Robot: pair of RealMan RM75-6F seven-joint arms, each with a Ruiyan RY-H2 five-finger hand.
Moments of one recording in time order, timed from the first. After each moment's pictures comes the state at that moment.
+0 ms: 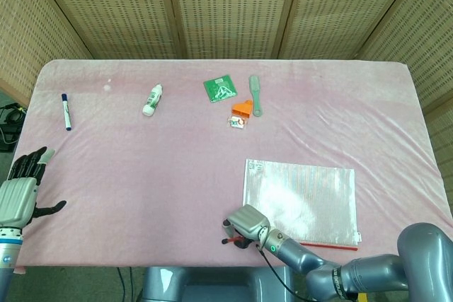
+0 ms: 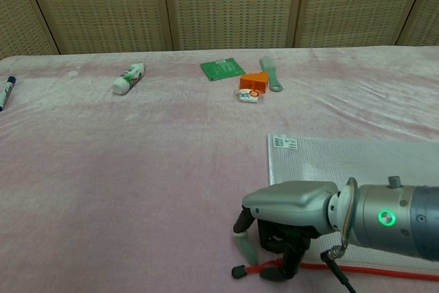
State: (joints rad) left arm -0.16 -1.12 -0.08 -1.74 1.35 1.37 0.10; right arm 0.90 -1.61 -0.03 -1.71 -0.90 0.73 -0.41
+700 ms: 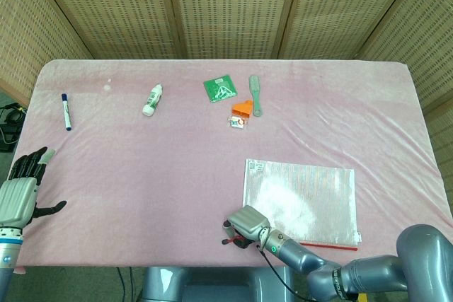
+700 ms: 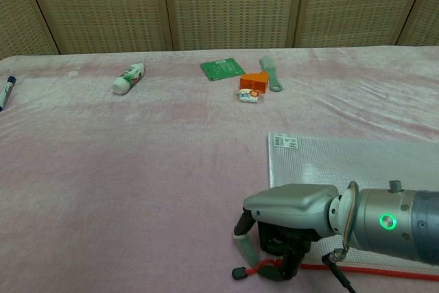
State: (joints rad) left arm -0.16 -1.12 -0.08 -1.74 1.35 1.37 0.10; right arm 0.89 -1.62 -0.03 -1.69 -0.95 0.73 -0.36
